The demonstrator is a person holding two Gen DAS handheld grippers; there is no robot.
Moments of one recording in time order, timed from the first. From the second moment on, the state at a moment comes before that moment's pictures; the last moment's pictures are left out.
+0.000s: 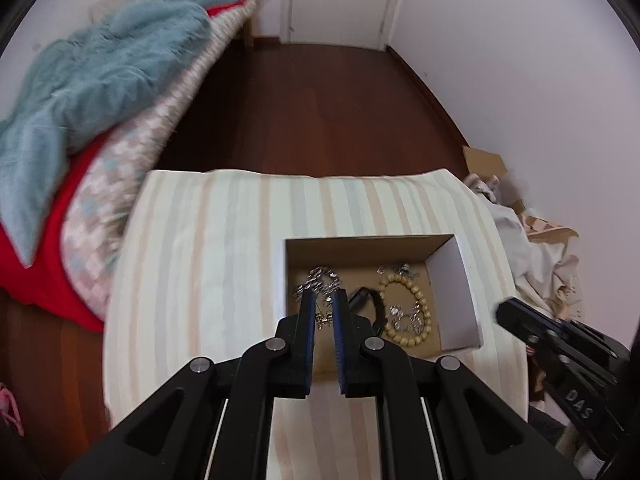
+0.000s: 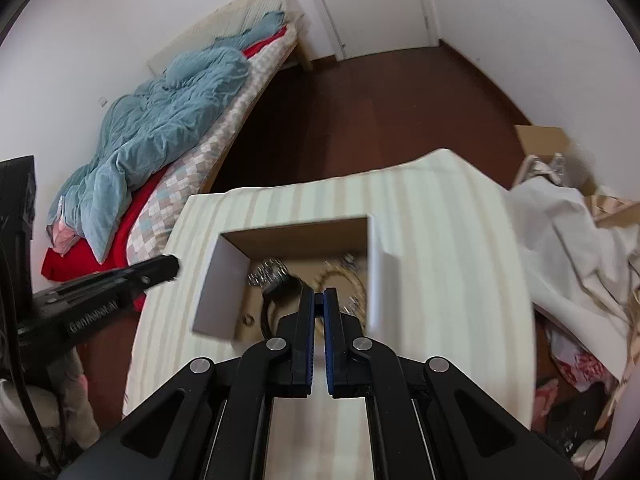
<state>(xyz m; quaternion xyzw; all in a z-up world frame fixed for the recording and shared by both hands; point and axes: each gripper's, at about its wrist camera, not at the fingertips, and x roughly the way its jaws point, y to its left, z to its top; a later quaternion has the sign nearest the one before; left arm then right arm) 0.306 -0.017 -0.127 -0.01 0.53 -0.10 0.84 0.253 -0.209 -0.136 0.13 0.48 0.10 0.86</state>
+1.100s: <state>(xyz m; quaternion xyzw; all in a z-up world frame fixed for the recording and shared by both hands) 0.272 0.018 -0.122 0.02 0.51 0.01 0.86 0.259 -0.195 -0.137 -0.01 0.54 -0.04 0.84</state>
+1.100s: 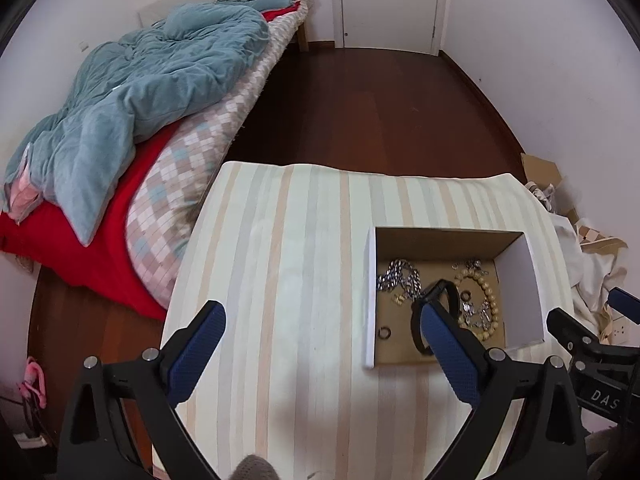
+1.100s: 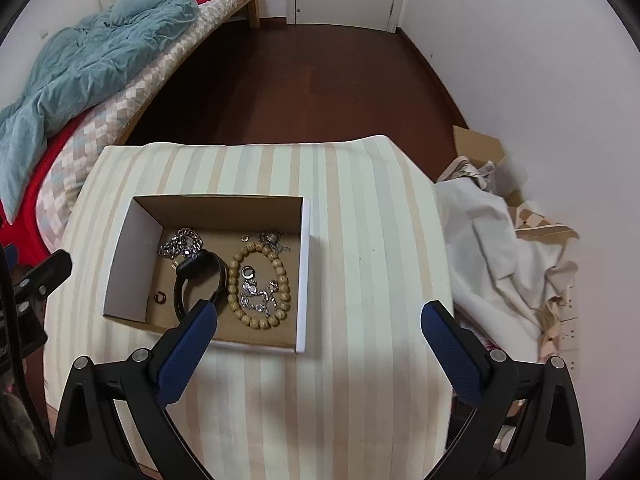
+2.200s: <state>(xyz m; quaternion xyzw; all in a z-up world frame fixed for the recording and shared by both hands) 0.039 0.029 0.093 -0.02 0.38 0.01 0.92 -0.005 -0.189 0.110 0.02 0.37 -0.03 0.93</state>
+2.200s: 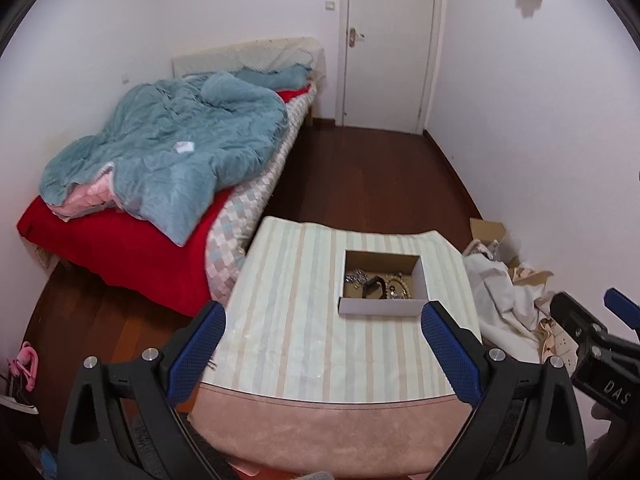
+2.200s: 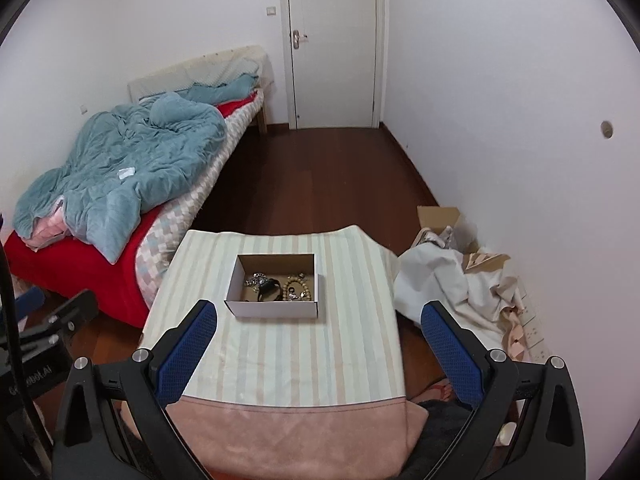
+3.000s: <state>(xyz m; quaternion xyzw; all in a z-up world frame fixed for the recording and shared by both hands) 0.048 0.014 0.094 0.00 0.39 0.02 0.92 0.007 -0.200 0.113 0.00 0.38 -0.05 0.93</state>
